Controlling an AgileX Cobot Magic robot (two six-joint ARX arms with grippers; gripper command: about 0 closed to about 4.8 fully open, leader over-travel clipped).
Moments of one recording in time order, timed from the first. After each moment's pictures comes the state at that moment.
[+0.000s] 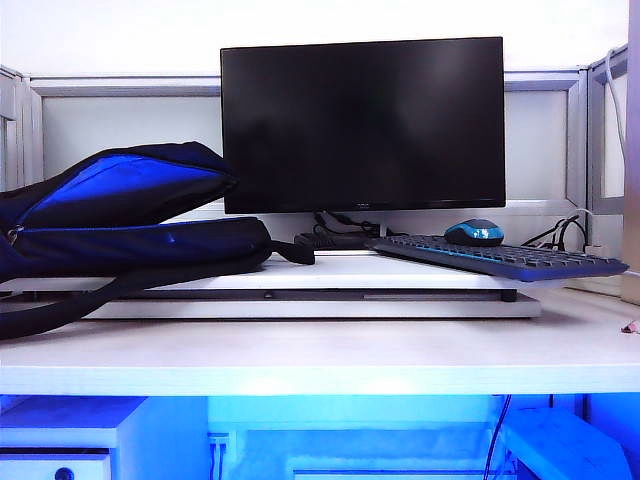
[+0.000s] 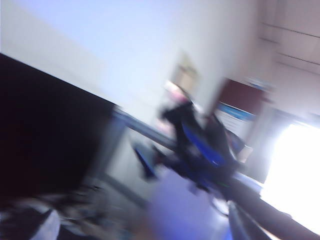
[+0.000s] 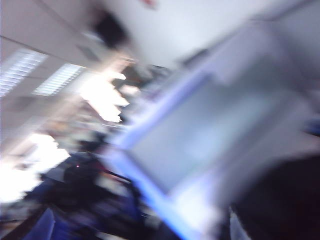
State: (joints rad) left arm 0.20 1.53 1.12 1.28 1.02 -1.23; right arm 0.37 2.12 2.31 0.13 -0.88 0.93
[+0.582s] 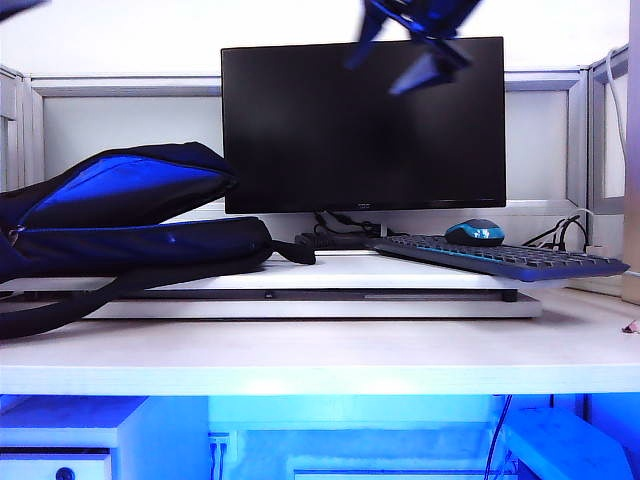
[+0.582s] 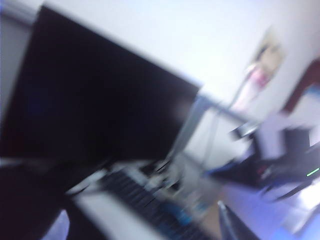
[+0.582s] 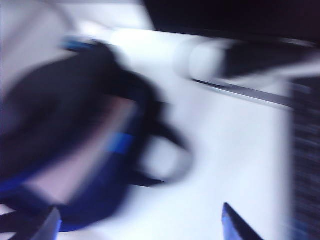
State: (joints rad) left arm 0.29 1.51 1.12 0.82 1.01 -0.78; right arm 0.25 2.09 2.31 -0.71 -0.39 0.16
